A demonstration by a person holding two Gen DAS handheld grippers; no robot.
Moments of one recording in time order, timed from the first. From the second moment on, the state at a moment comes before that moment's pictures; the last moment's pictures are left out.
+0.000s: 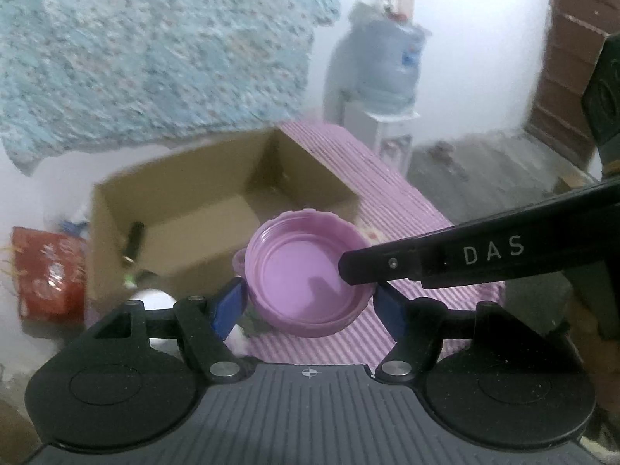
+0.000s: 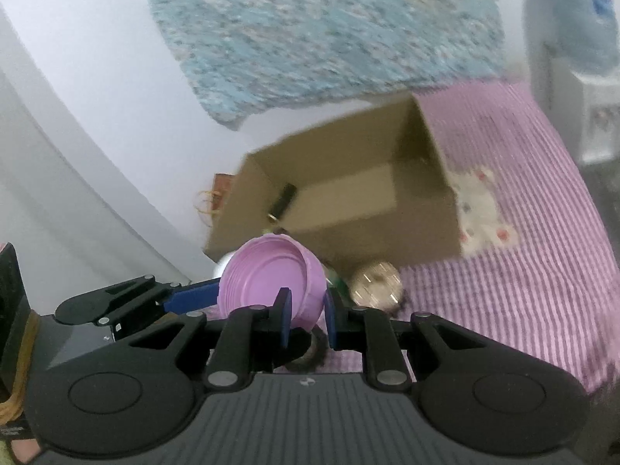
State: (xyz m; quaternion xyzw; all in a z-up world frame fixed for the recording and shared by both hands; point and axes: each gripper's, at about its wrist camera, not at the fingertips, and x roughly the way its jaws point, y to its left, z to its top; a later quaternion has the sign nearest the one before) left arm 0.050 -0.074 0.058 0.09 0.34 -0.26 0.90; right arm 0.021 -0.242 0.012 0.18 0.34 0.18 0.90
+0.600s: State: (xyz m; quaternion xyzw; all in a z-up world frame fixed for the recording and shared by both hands) left arm 0.209 -0.032 0.060 0.08 0.43 -0.20 0.88; right arm 0.208 -0.175 0.035 0.17 0.41 0.26 0.86
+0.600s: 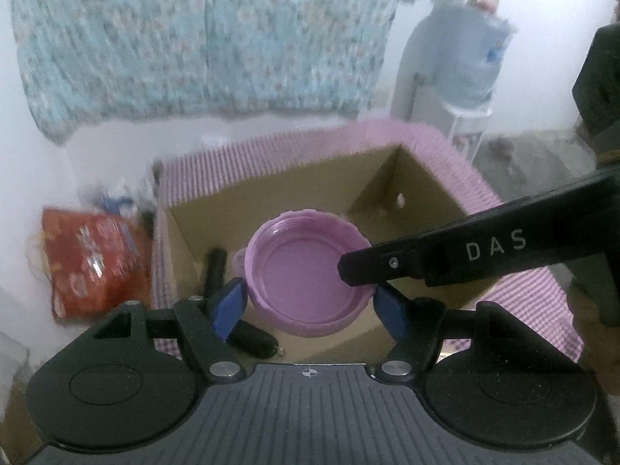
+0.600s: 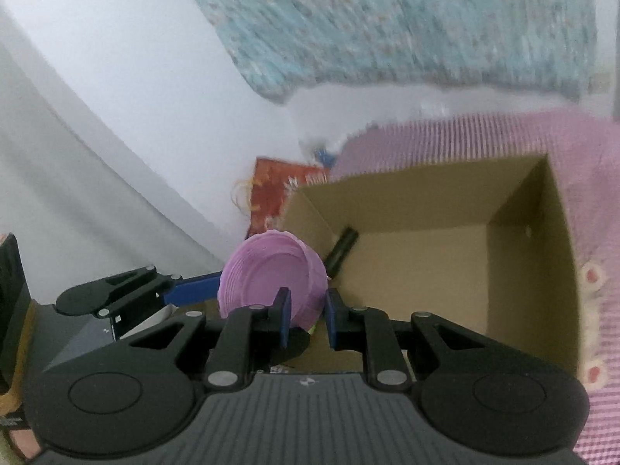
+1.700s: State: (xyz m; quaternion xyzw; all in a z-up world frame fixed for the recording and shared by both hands) left arm 0.302 -0.037 -0.020 0.07 0.57 -0.12 0.81; right arm 0.343 -0.159 -0.095 0.24 0.58 0.21 0.75
